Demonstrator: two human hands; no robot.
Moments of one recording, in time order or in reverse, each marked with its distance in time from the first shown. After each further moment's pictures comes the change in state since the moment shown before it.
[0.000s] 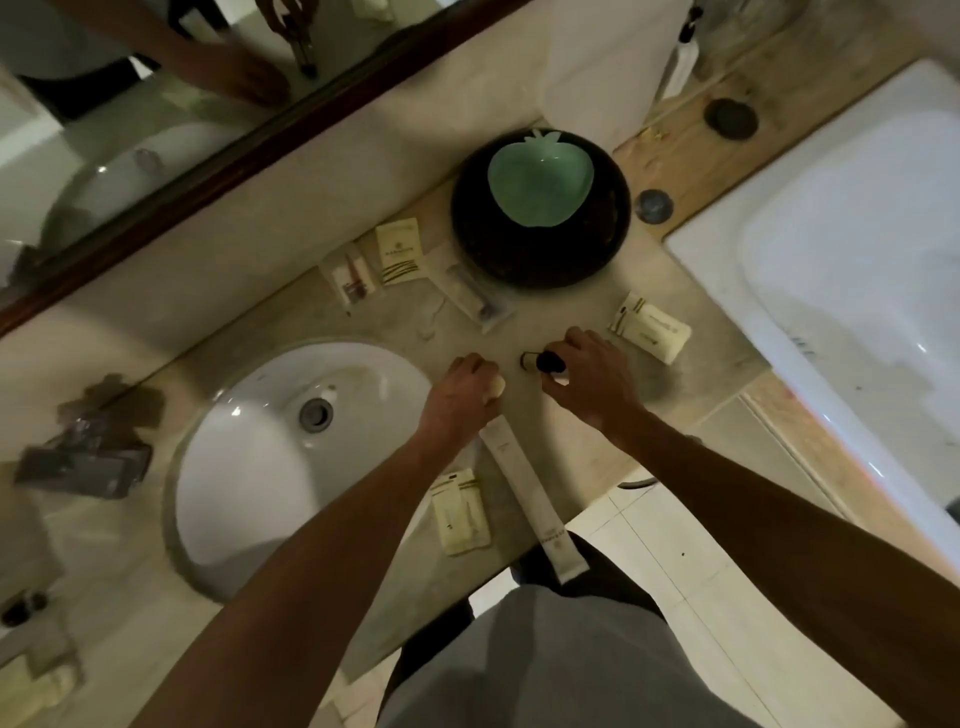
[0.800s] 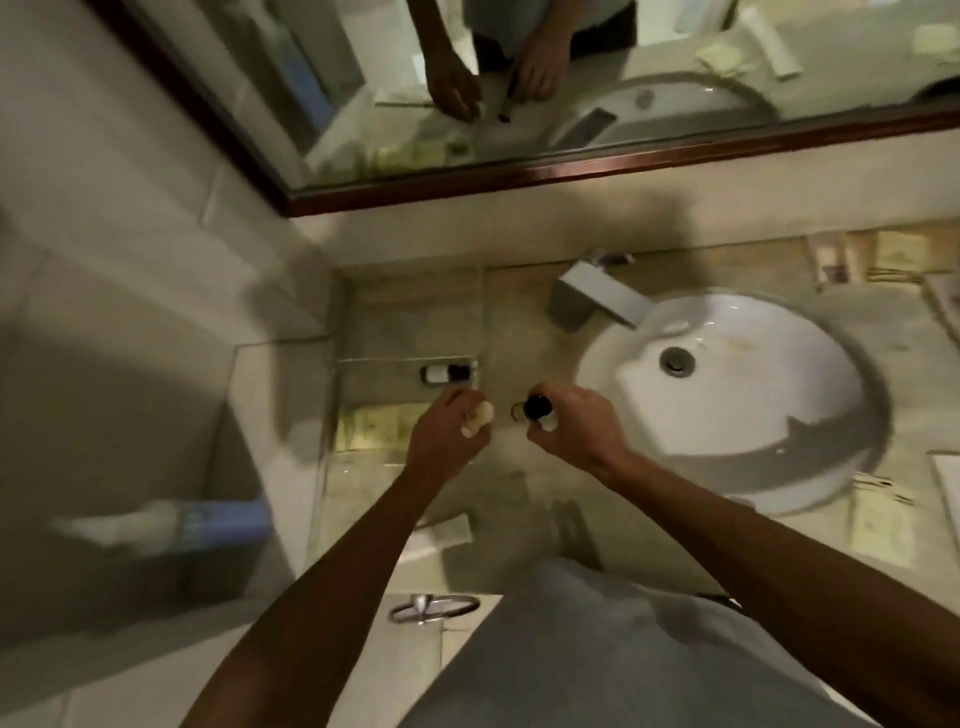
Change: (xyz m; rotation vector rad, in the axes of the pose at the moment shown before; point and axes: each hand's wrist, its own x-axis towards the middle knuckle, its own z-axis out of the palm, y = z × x) left_hand -0.492 -0.366 -0.086 -0.342 0.480 -0.587; right_hand -0.113 -0.563 0.143 0.217 -0.252 -0.571
